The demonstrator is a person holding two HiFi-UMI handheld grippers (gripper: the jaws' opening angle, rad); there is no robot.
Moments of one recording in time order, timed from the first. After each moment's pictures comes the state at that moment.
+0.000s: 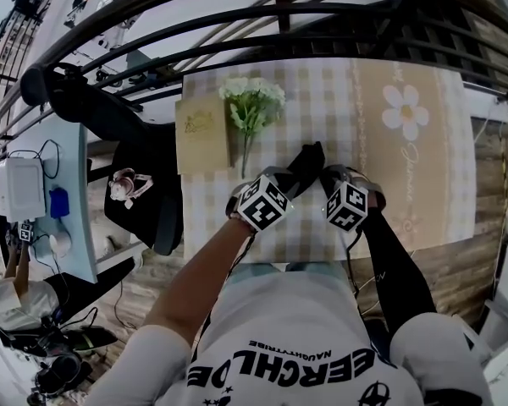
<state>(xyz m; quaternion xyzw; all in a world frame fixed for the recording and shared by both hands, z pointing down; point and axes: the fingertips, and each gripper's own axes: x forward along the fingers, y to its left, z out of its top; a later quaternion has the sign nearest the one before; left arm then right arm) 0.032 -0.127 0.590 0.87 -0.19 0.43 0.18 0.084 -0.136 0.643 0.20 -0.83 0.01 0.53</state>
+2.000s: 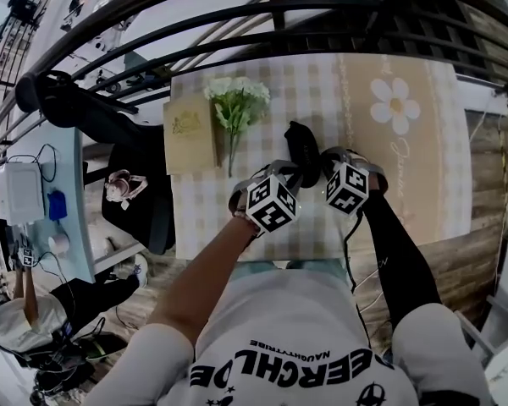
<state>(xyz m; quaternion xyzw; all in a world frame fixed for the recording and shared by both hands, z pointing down) 0.080 -0.138 0.580 0.87 -0.19 0.45 0.08 0.120 -0.174 0.636 0.21 -0.82 0.00 0.53</state>
